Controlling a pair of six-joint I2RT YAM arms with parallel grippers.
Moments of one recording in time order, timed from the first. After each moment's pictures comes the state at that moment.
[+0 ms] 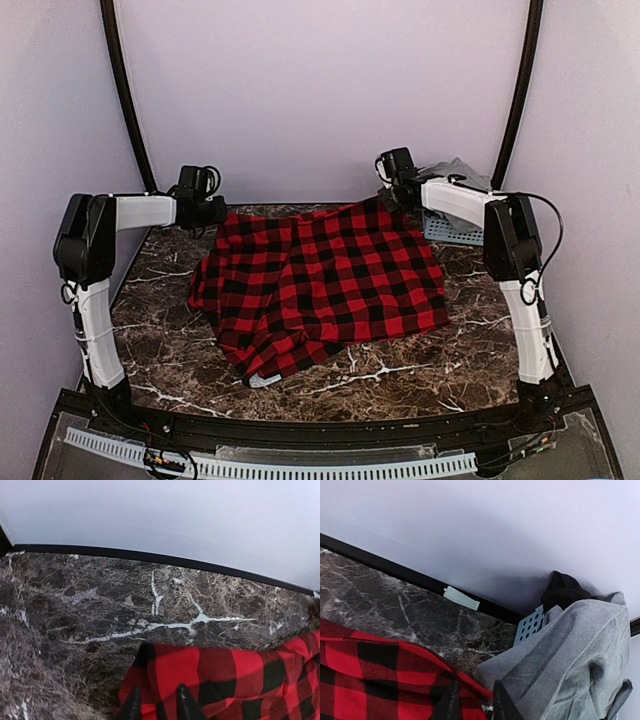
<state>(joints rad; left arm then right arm) -0.22 2.01 1.47 -0.11 -0.11 -0.33 0.45 2.34 2.05 -0.34 0.47 -0.24</state>
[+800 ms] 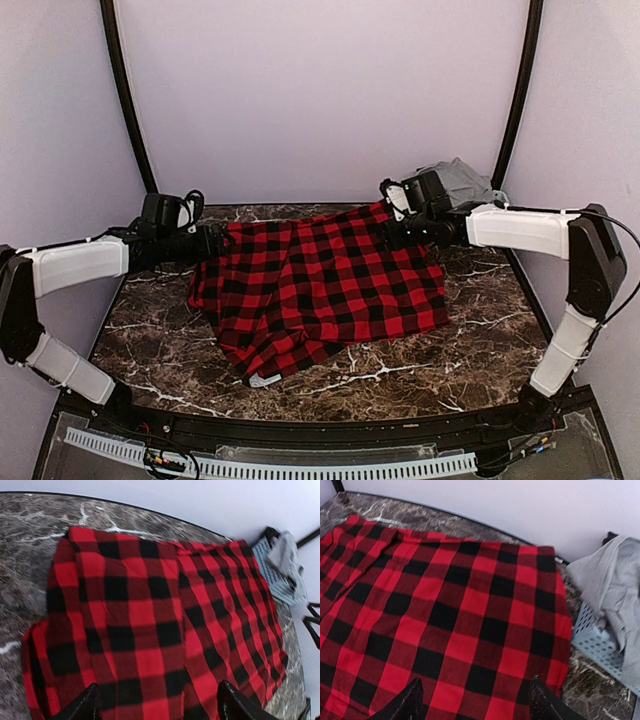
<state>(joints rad) -0.29 1.46 0.92 -0.09 0.18 -0.48 0.58 1.72 1.27 -0.20 0.18 -0.02</state>
